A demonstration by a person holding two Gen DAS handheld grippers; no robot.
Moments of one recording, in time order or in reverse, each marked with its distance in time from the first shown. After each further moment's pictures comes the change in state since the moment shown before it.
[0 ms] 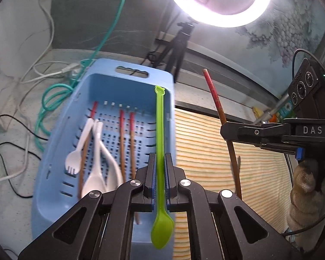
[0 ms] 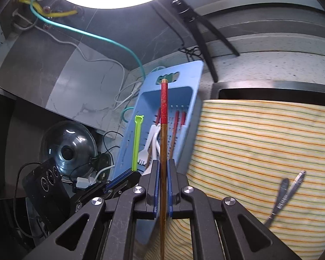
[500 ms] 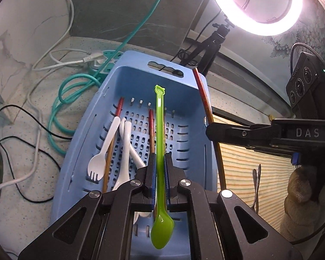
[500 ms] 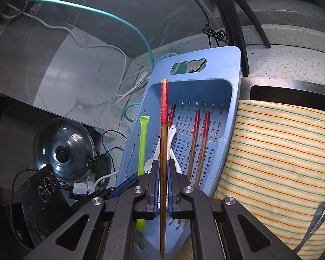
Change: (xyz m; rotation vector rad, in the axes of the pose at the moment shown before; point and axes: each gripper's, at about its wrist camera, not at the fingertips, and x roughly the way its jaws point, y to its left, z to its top) left arm 0.019 0.044 0.008 -0.076 0.017 0.044; right arm 0.072 0.020 0.019 -0.022 0.067 -0.021
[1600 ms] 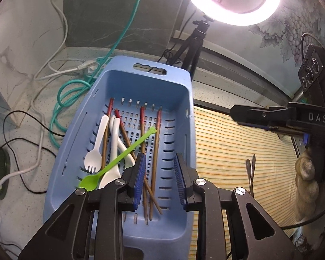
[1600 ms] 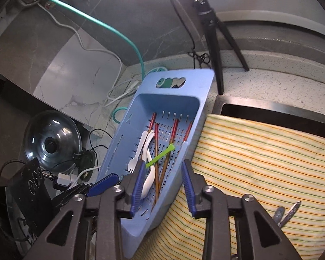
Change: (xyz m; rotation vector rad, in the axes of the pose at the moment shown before) left arm -0.022 -0.039 -0.019 0.081 -0.020 0.045; right arm -0.070 -0.017 -0.013 -0.113 -0.096 -0.113
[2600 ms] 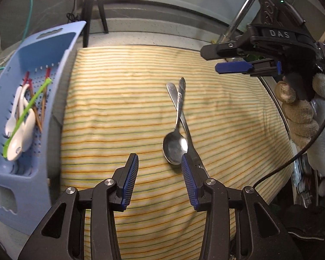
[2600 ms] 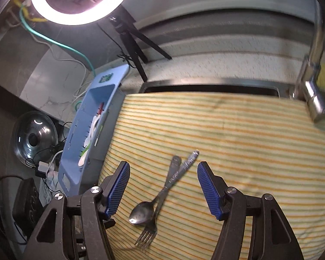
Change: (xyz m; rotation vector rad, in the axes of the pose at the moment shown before) left arm 0.027 -0.130 -0.090 0.260 0.206 -0.182; right arm -0.078 -0.129 -0.068 0.131 0.032 -0.096
